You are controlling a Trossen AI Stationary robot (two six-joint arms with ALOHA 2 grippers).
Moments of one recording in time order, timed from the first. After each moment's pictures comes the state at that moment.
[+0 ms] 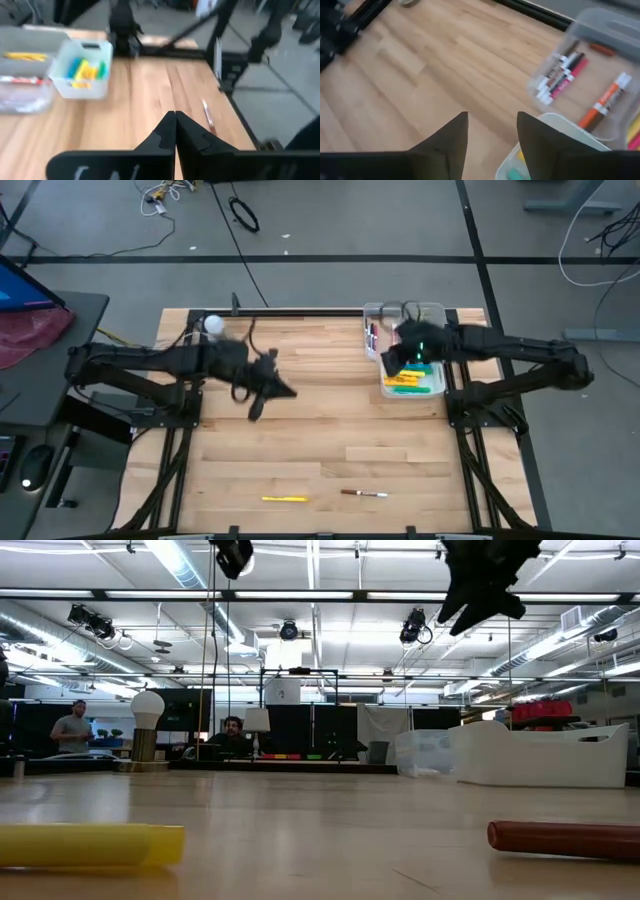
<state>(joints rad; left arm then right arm) -0.01 1.13 0.97 -0.19 0.19 -0.10 -0.19 1.09 1.09 -0.85 0.23 0.66</state>
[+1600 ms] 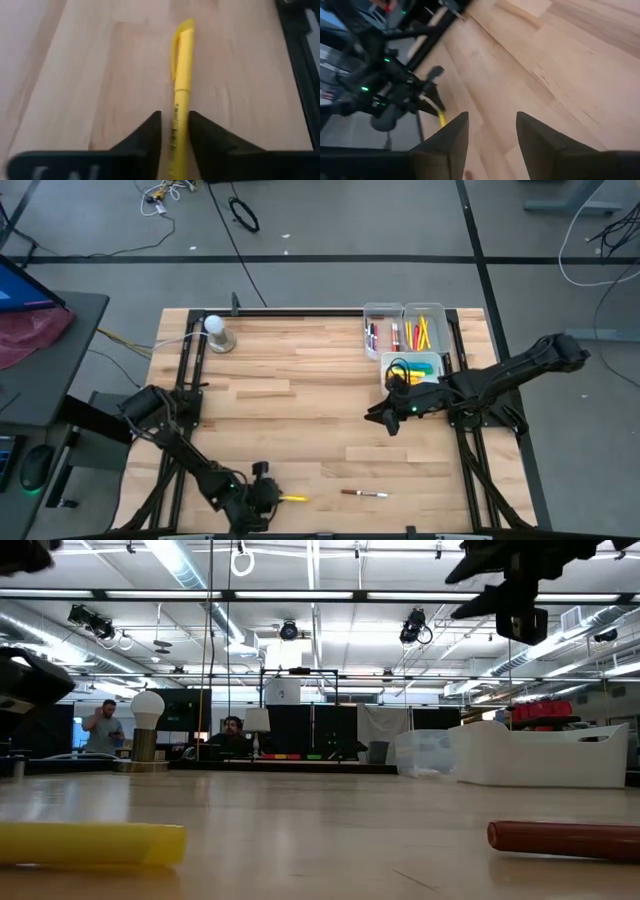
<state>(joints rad) -0.87 1.95 0.97 -0.07 -0.54 -0.83 0.30 1.07 0.69 -0.19 0.20 0.99</state>
